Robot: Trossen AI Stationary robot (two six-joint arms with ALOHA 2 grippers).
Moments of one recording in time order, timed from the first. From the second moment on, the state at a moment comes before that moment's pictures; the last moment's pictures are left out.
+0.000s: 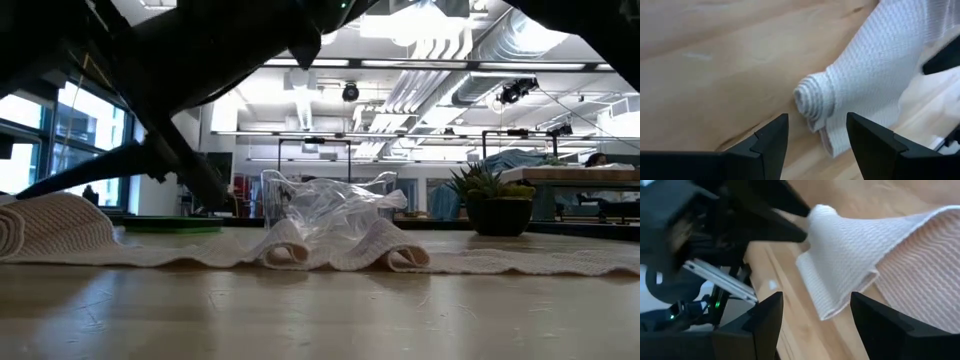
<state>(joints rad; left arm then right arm) -1.05 1.29 0.52 -0.45 -0.42 -2.25 0.26 2.53 2.08 -0.18 -0.11 1.20</state>
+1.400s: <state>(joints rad) -1.03 1.30 0.52 -0.20 -0.46 -2.19 0.22 2.44 2.08 -0.28 -0.19 1.05</state>
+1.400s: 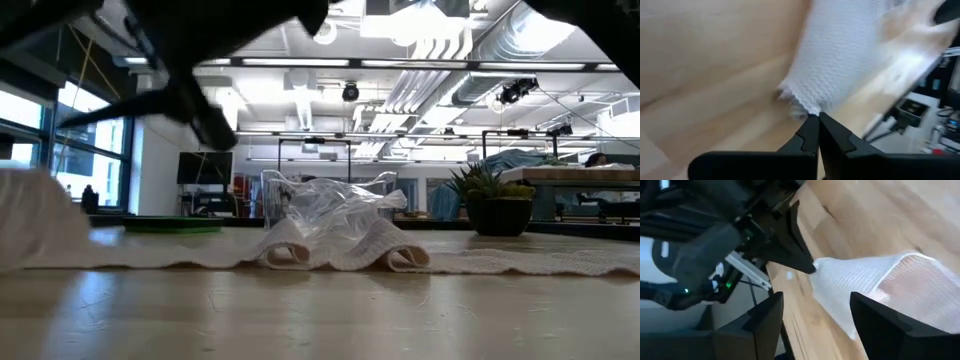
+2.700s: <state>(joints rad) -1.04 1.27 0.52 -0.02 -1.23 -2.23 0.34 2.30 2.08 -1.34 -0.06 0.77</state>
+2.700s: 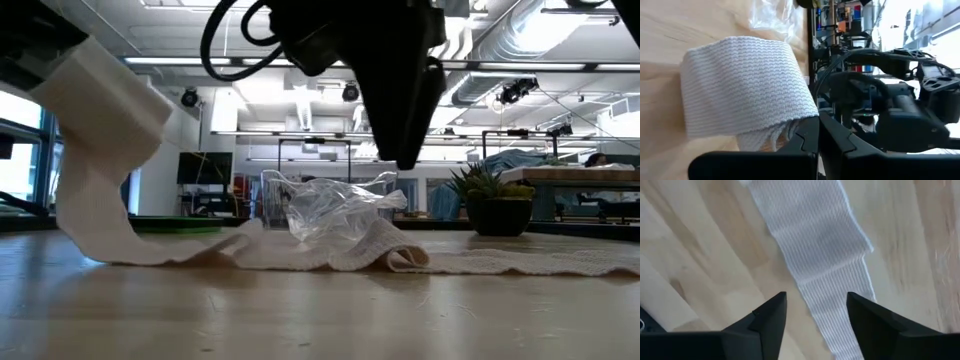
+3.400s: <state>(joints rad) -0.74 1.27 0.62 -0.21 -0.97 -2.03 0.44 1.82 1.45 -0.89 -0.05 1.26</state>
